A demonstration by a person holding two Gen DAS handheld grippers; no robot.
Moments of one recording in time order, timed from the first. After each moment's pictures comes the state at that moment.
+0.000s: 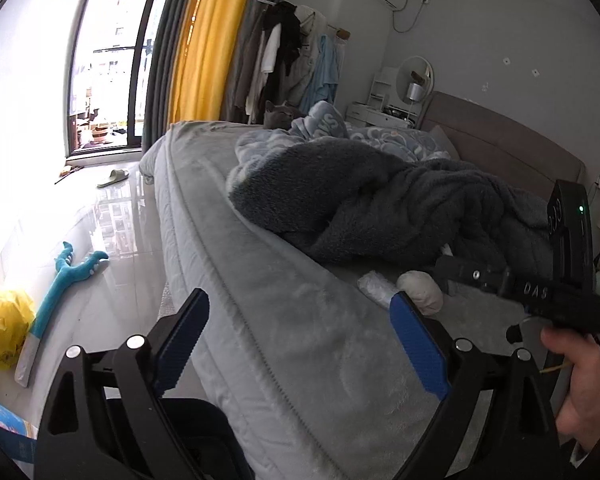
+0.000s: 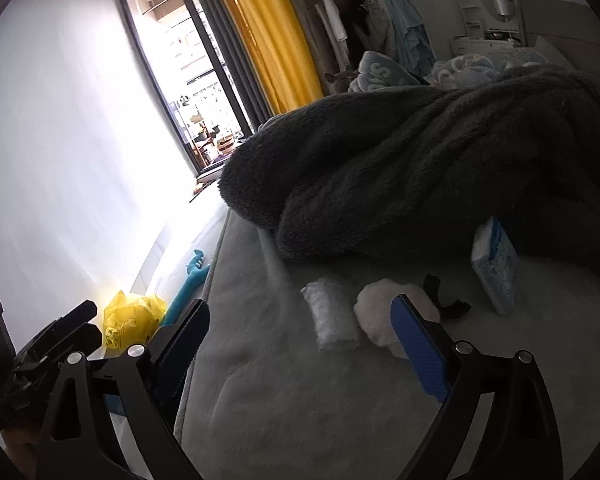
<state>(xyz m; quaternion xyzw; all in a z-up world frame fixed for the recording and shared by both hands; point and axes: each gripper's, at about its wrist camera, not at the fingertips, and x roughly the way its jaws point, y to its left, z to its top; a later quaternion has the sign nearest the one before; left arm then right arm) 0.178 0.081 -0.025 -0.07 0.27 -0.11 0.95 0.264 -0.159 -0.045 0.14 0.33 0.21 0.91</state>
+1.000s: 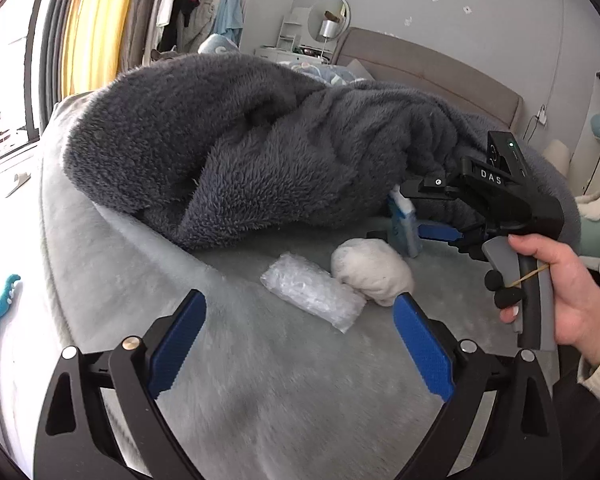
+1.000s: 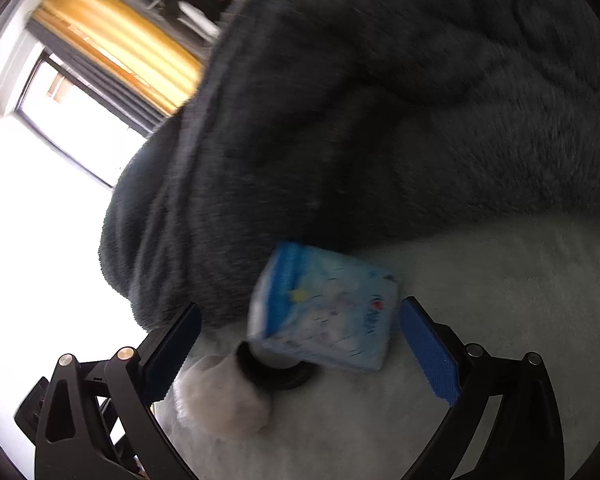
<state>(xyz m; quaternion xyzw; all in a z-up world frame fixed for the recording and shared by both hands) 0.278 -0.004 -0.083 -0.01 0.34 -0.27 0.90 0.368 -0.284 -0.127 0.34 0.41 0.13 0.84</state>
